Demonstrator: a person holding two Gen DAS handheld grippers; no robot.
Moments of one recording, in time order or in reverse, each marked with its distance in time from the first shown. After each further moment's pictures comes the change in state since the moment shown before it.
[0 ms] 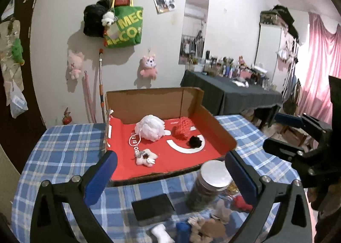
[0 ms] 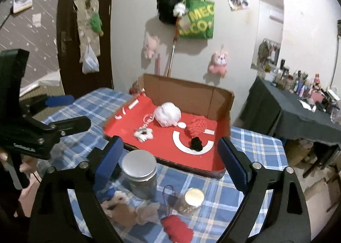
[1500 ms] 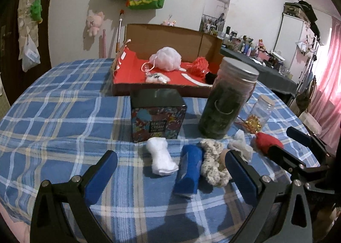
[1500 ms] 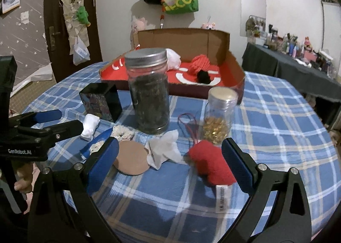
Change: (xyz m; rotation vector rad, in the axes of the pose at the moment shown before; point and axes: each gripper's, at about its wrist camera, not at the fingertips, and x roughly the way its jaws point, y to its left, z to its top) left arm 0.030 0.005 -0.153 -0.133 0.175 0.088; right arm 0.031 0.029 -0.155 0.148 0.093 -0.029
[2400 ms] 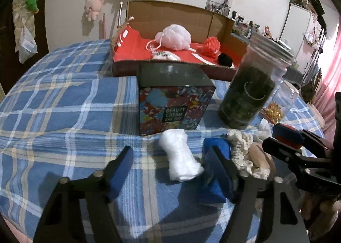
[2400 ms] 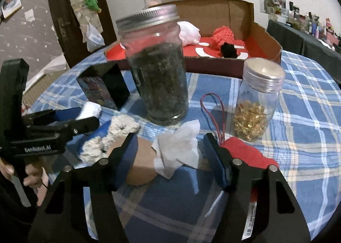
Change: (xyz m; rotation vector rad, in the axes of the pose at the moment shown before) left arm 0.044 0.019 0.000 -0.001 0.113 0.008; right arm 0.059 -0.005 0.000 0.010 0.142 0.147
